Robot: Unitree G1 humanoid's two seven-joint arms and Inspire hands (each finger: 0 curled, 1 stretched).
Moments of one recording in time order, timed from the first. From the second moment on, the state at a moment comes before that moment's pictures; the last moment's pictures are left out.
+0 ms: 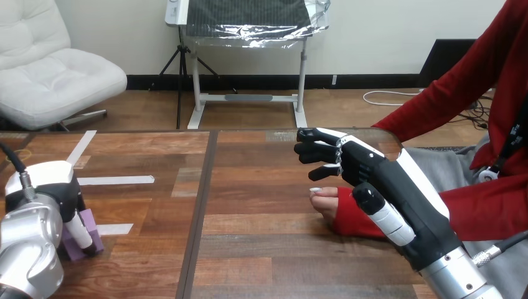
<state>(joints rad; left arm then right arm) -0.43 0.71 -0.40 0.48 0.79 0.45 -0.31 0.13 -0.28 0.04 -0.14 0.06 -0.40 0.37</state>
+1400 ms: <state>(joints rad) -0.38 0.70 -0.36 0.38 0.79 0.42 -0.27 0.09 -0.28 -0.01 -0.06 -0.01 -0.44 0.30</state>
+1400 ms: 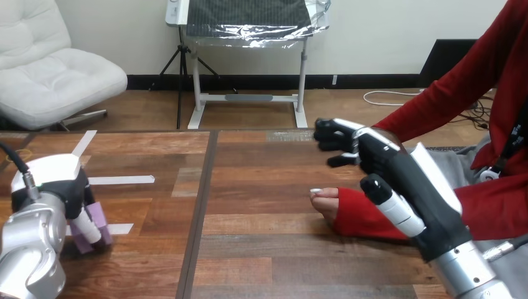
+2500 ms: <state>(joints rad) -0.36 0.70 -0.31 0.23 0.76 0.40 -0.27 -0.04 -0.38 -0.09 0.06 -0.19 -0.50 0.18</state>
